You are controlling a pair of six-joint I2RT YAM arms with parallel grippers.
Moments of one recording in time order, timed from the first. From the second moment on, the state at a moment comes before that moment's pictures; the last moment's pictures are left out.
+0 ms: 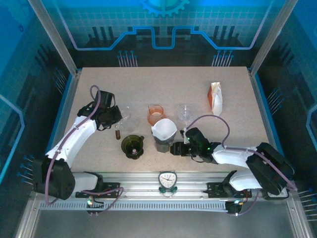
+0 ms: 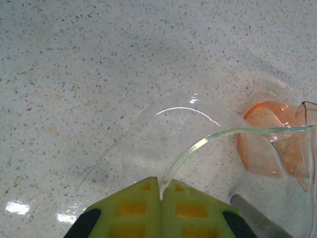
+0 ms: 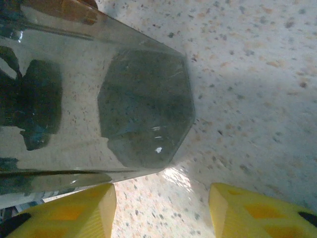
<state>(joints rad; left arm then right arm) -0.17 1.28 1.00 -0.74 0.03 -0.67 0.73 1.35 0.40 0.15 -0.25 0.74</state>
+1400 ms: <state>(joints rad) 0.14 1.12 1.00 -0.87 0.05 -0.67 0.77 2.02 1.05 0.36 -0.29 0.83</state>
